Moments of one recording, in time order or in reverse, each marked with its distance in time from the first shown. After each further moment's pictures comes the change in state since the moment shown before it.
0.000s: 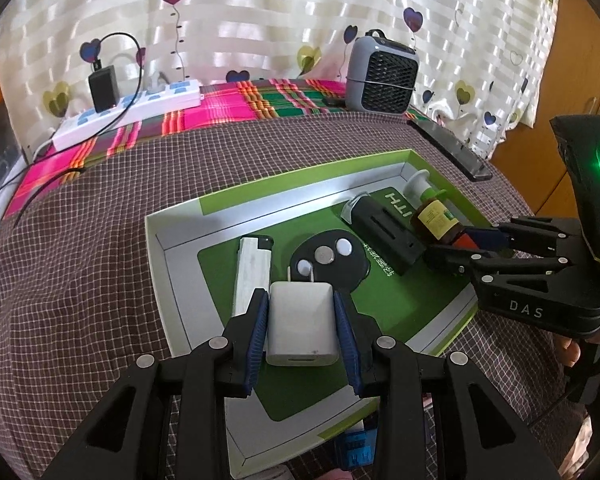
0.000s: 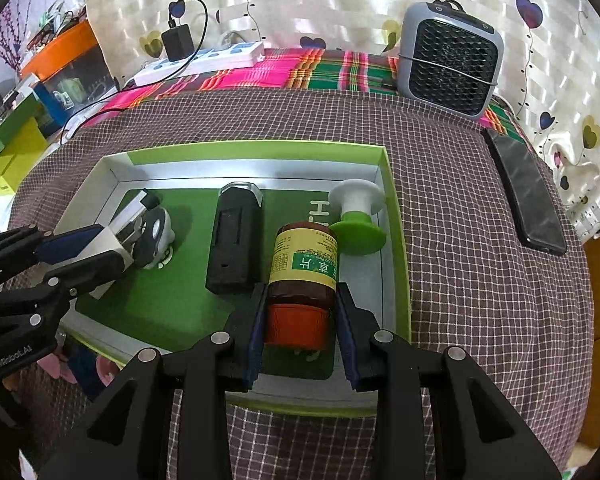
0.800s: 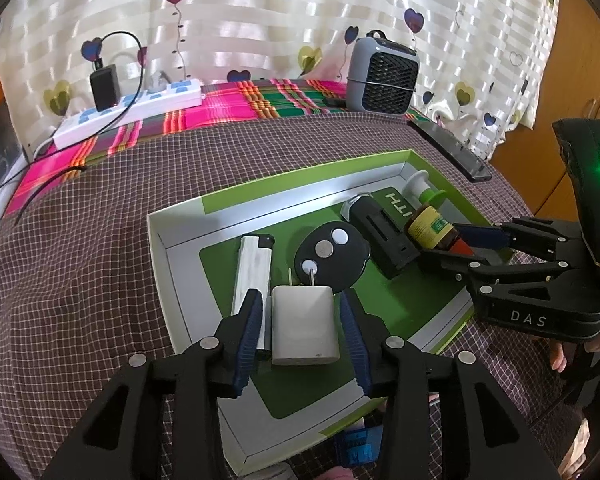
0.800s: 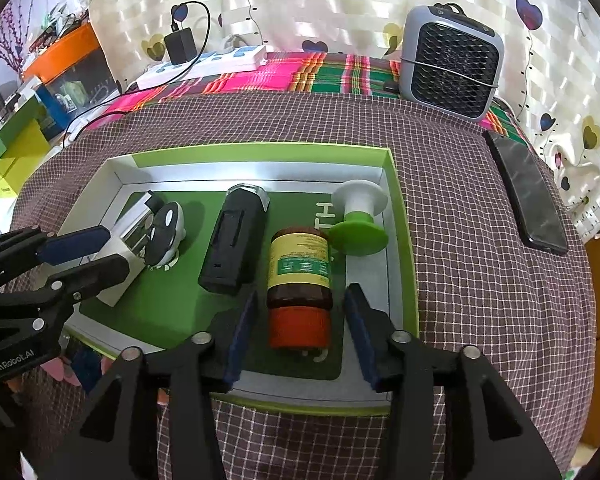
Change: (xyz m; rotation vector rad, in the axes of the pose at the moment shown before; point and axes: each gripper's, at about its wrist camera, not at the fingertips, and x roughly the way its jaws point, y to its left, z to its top) left arm -0.002 0.001 -0.001 -0.007 0.000 -0.005; right arm -0.002 0.004 -0.001 0.006 -0.017 0.007
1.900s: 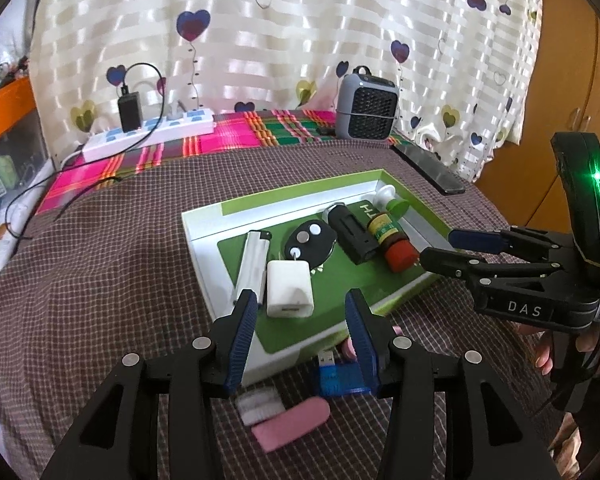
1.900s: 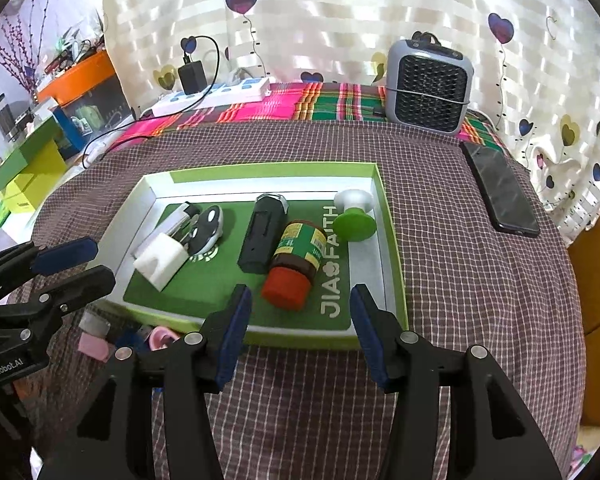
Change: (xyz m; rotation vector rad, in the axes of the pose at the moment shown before) left arm -0.068 -0.009 -0.028 -0.007 -0.105 0.006; right arm -0.052 0.011 -0.025 0.041 -0.101 0.001
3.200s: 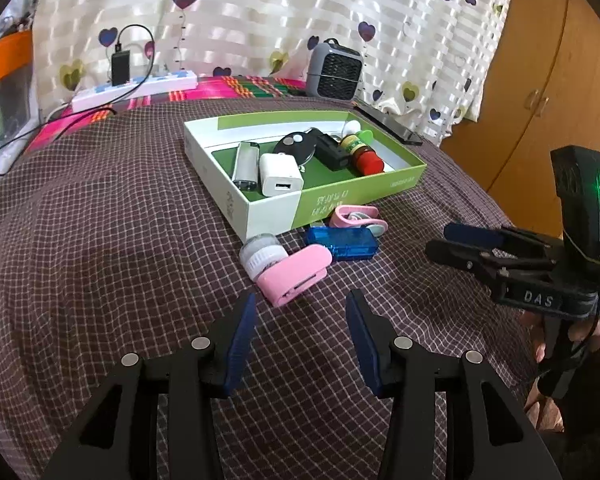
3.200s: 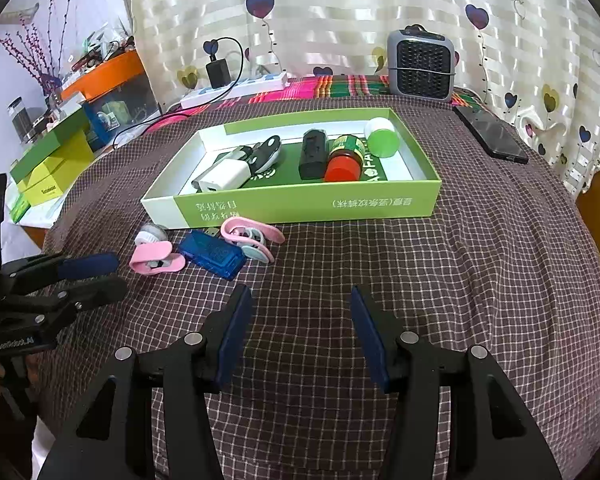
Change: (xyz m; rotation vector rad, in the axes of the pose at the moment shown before) left arm -0.023 0.026 -0.079 0.021 0.058 -0.168; right arm -0.036 0.042 -0.089 0.060 -0.057 0.028
